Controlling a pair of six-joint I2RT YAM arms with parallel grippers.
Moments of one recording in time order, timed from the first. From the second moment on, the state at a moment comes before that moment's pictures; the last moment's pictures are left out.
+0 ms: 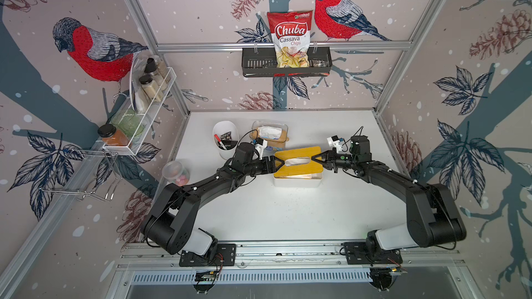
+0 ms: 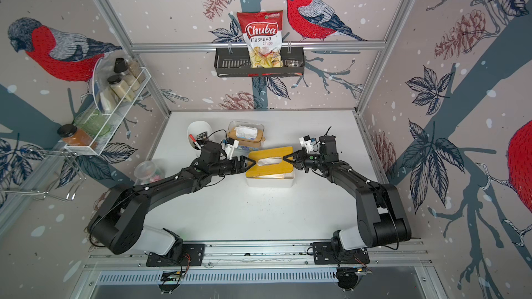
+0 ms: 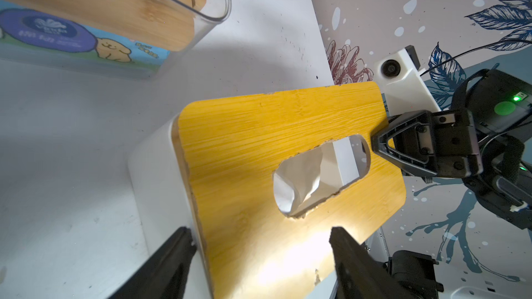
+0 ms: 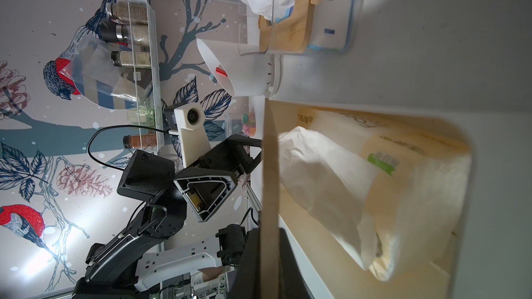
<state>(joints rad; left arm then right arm) -0.50 1.47 0.72 0.19 0.55 -0.67 0.22 1.46 0.71 0.13 -1.03 0.87</state>
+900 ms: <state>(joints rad) -0.51 1.49 0.74 0.14 0.51 -0.64 0.22 1.49 0.73 0.10 -1.04 0.81</state>
